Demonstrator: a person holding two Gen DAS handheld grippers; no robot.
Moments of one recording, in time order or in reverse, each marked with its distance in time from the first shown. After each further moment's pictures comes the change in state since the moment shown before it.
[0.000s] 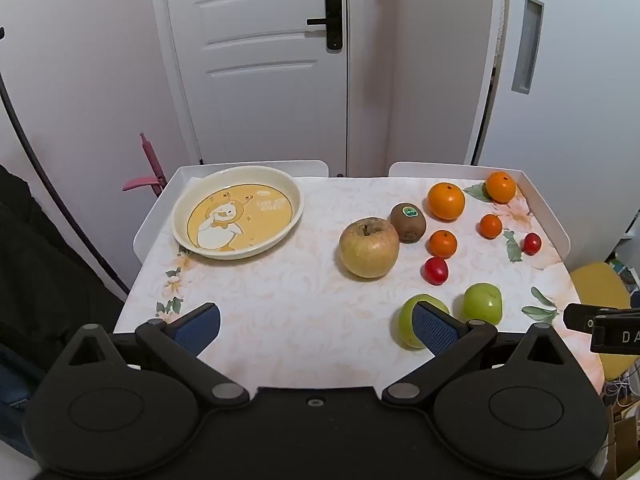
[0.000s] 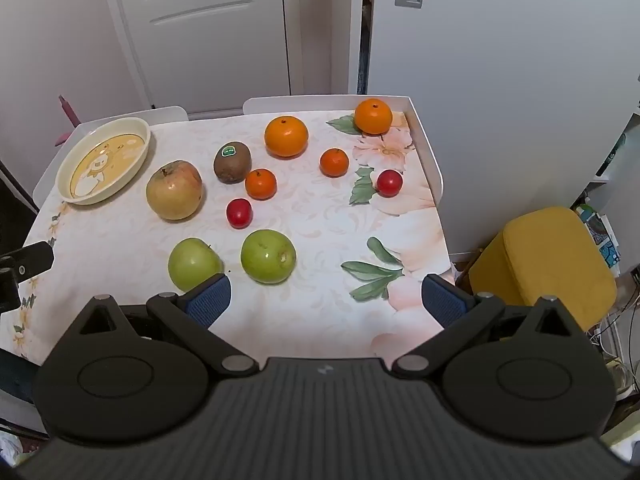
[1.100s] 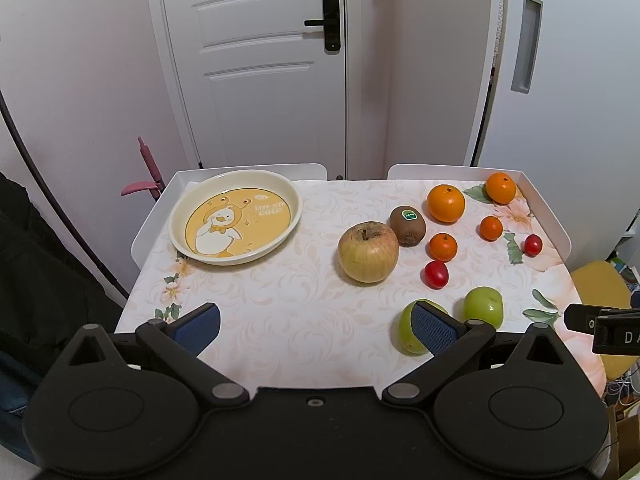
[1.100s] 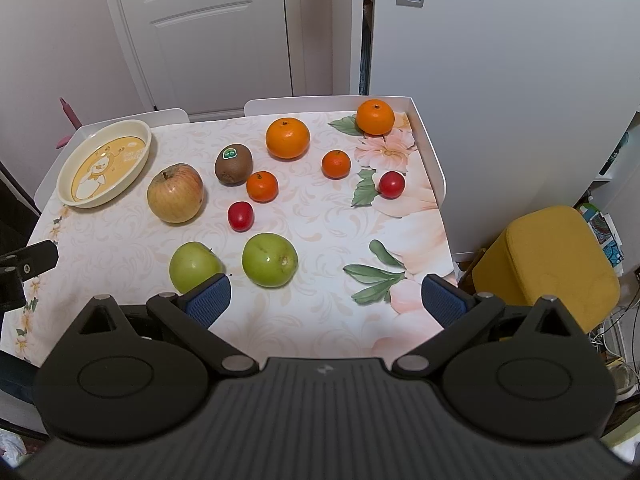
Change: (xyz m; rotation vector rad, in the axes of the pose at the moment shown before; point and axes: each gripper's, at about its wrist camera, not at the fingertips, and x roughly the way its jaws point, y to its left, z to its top) left arm 0.003 -0.001 0.003 0.010 0.001 0.000; right arm 0.003 -0.001 0.001 0.002 -0.002 0.002
